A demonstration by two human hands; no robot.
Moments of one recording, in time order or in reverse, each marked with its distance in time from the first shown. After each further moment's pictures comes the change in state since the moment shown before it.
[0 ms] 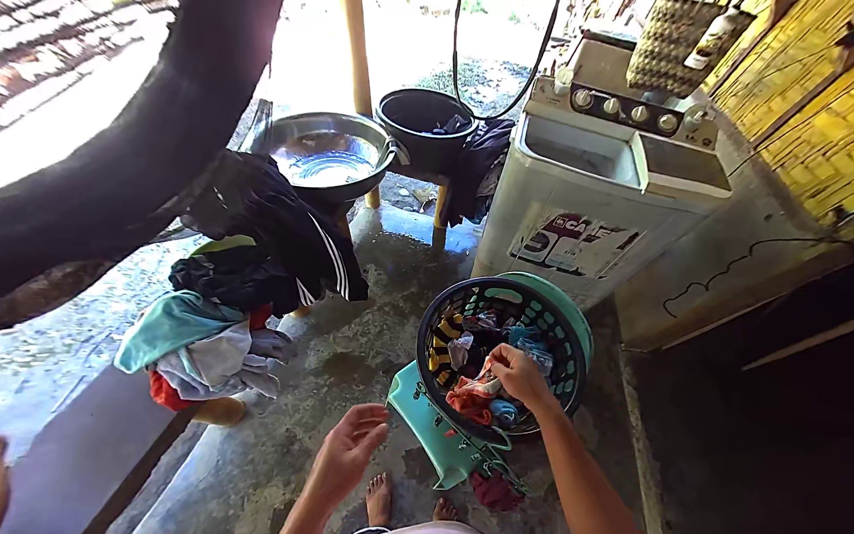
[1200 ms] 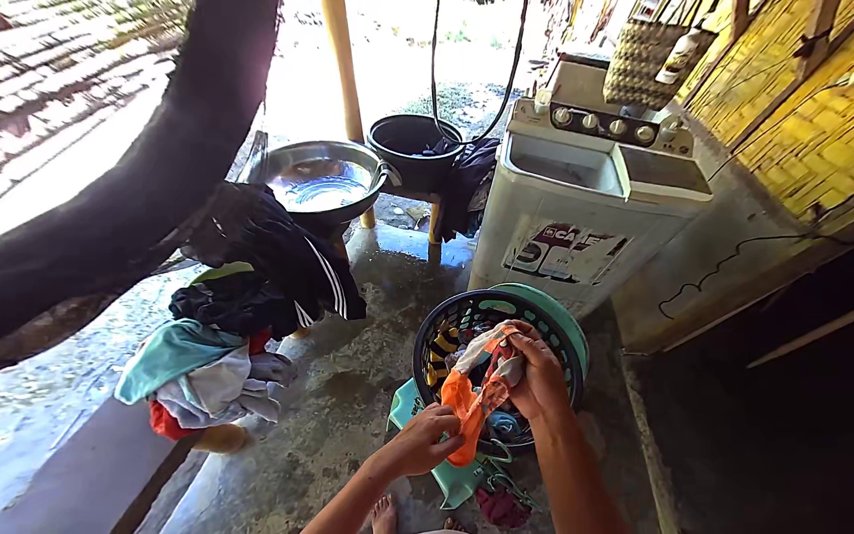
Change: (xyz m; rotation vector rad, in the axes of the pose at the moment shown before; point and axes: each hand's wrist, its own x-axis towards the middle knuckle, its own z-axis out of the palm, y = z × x) left_hand 0.075 0.010 0.071 0.371 -0.651 0.484; right_hand -0.036 -0.083 -0.012 1.342 0.315 -0.144
